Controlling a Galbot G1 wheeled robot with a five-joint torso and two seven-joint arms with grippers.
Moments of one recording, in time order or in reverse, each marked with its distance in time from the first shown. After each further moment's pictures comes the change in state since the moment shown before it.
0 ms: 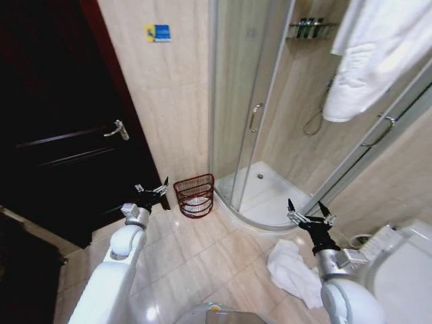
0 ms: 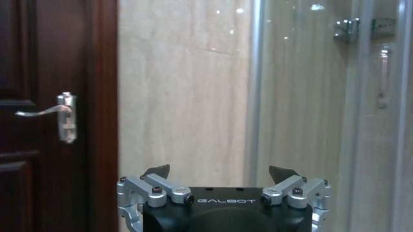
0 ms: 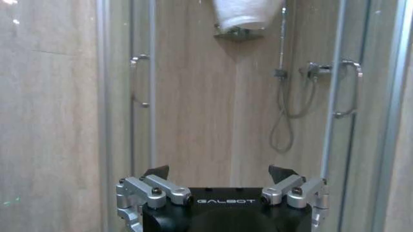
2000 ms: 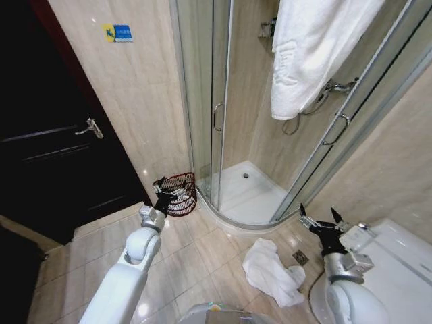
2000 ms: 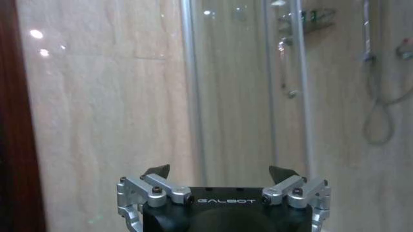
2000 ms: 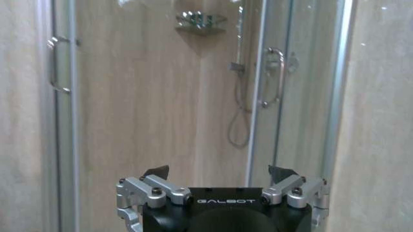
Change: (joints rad) left arm -0.017 -0.002 0.126 -0.012 0.149 -0.013 -0.052; right arm 0.009 -0.010 0.086 -0.086 0.031 0.072 -0.029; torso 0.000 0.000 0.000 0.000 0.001
